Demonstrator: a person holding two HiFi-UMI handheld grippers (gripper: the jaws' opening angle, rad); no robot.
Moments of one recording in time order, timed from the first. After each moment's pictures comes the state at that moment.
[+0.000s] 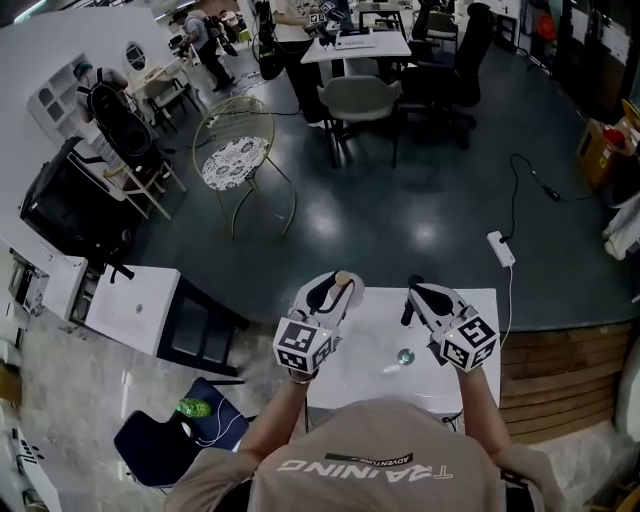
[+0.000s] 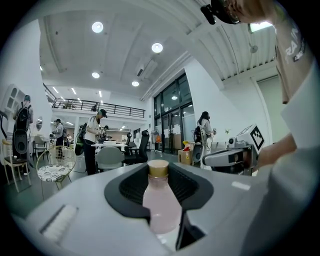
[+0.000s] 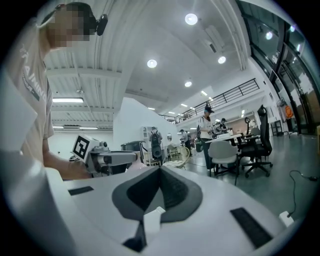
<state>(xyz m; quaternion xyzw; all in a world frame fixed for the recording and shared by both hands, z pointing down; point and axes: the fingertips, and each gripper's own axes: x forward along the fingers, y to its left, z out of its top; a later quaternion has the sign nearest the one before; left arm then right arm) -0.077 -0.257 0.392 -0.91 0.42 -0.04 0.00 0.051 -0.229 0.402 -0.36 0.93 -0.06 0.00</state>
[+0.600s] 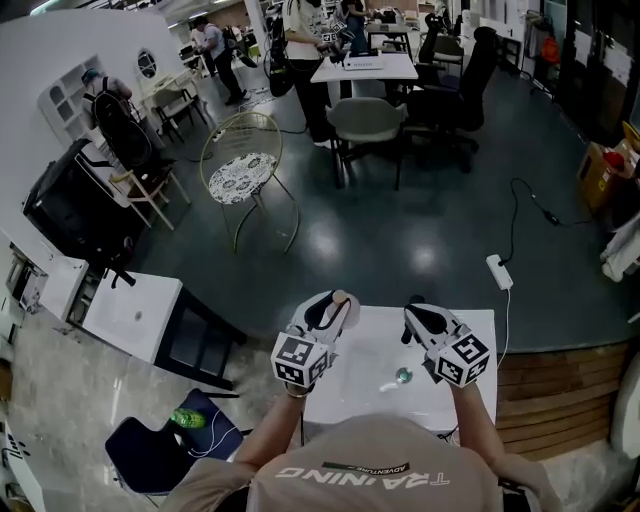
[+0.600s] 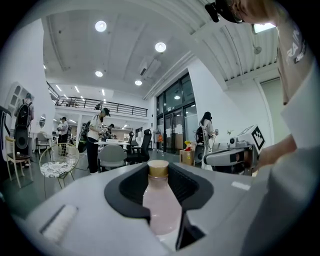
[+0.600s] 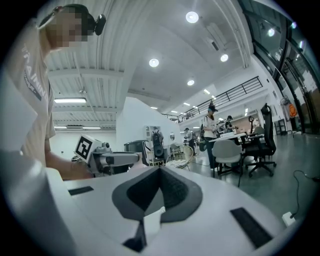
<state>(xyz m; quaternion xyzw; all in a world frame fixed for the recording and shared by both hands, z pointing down) -0.093 -0.257 0.399 -0.90 0.43 -0.04 -0.02 0.036 -0.228 0.403 -0.34 0.94 -0.06 0.00</state>
